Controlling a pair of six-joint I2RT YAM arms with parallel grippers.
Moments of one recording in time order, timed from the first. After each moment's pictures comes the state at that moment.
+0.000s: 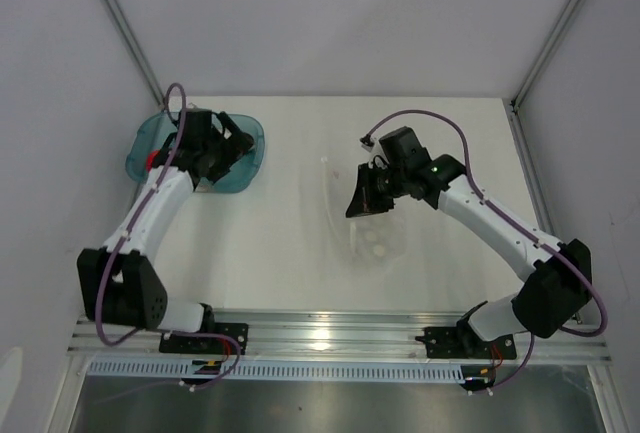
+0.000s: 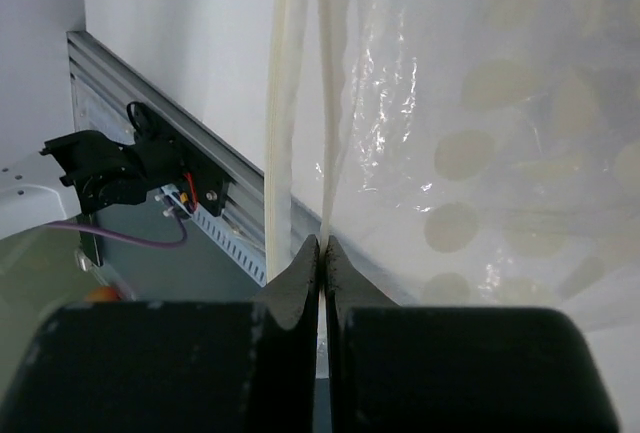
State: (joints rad) left arm -0.11 1.36 1.16 -0.51 0.01 -0.82; right arm 0.63 1.44 1.29 -0.71 -0.44 0.53
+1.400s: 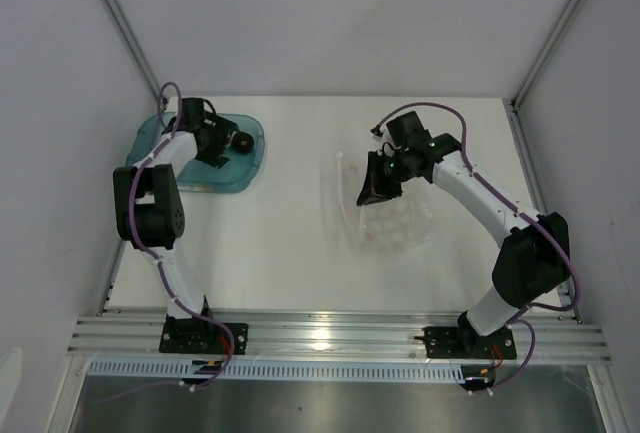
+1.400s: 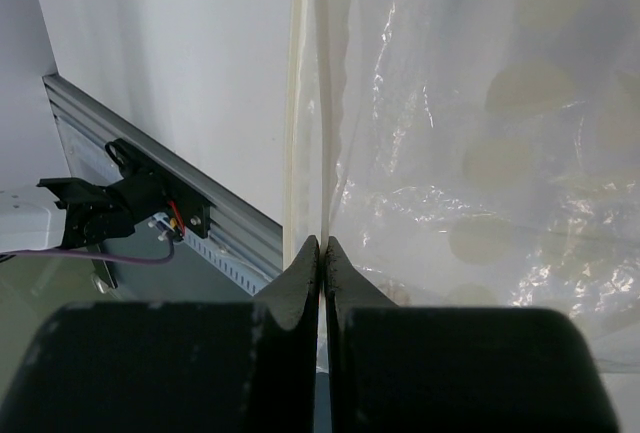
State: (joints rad) left arm 0.07 1.96 1.45 -0.37 0.09 -1.10; right arm 0.49 1.61 1.41 -0.83 -0.47 0.48
